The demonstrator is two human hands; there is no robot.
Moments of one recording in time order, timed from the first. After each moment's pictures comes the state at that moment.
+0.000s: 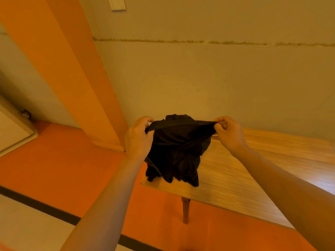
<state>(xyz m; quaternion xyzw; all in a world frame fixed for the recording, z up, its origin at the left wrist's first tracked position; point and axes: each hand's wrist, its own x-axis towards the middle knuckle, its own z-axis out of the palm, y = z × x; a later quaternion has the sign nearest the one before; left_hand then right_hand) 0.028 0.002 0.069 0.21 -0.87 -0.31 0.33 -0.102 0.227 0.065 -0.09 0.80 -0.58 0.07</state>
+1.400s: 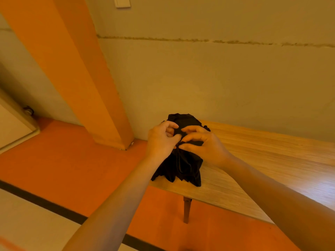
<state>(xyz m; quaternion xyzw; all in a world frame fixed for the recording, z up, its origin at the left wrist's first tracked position) 0.029 0.049 0.095 0.20 -0.83 -0.49 0.17 -0.046 0.194 0.072 -0.39 0.77 -0.49 0.13</state>
